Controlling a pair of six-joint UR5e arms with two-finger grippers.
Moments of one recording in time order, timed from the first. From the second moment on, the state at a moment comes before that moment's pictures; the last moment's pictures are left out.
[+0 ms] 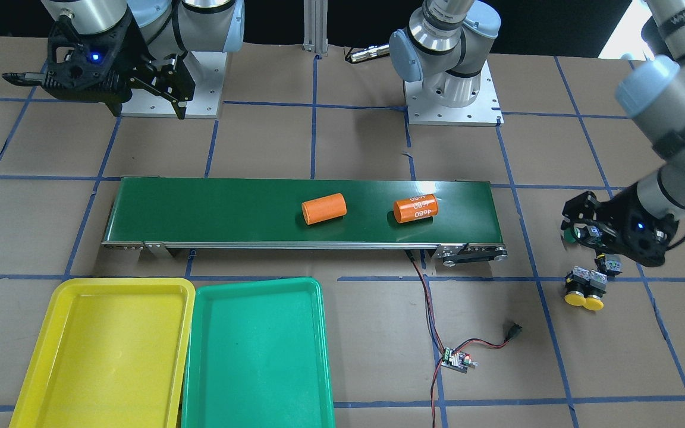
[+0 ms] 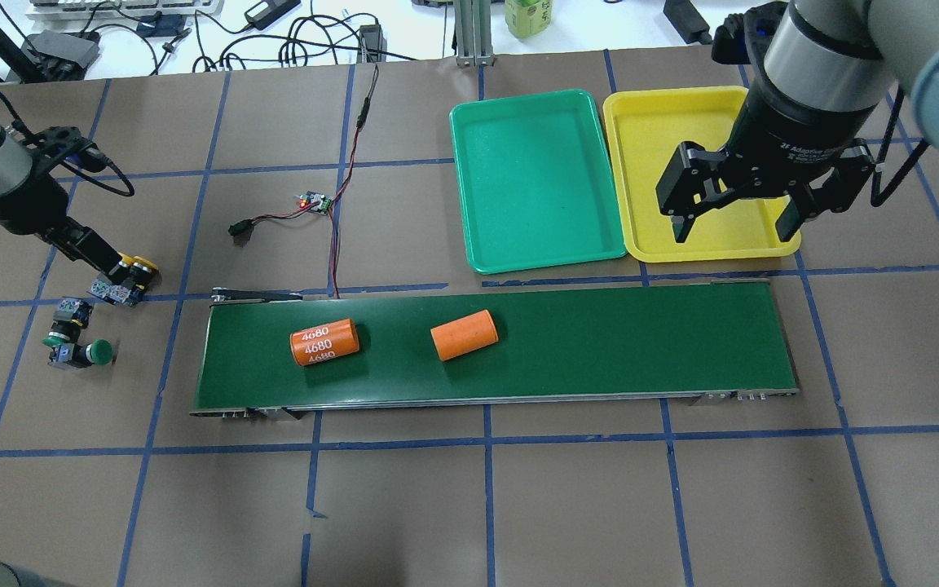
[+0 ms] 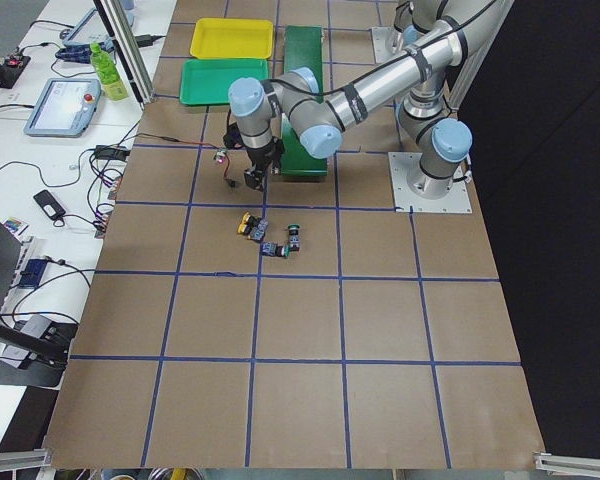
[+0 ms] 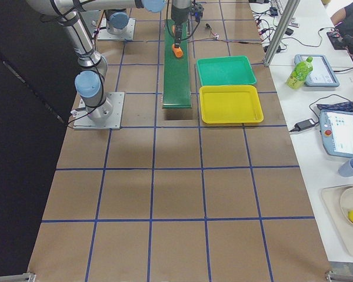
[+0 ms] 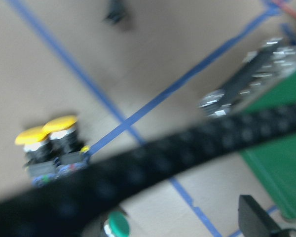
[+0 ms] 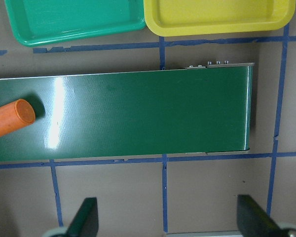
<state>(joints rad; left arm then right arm) -1.05 -1.86 -1.72 -1.30 1.60 0.96 1.58 -1.65 1.60 -1.43 -1.56 0.05</state>
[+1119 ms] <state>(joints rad) -0.89 -1.90 -2.02 -0.86 1.65 1.85 1.59 -1.68 1.61 -1.42 -1.56 0.04</state>
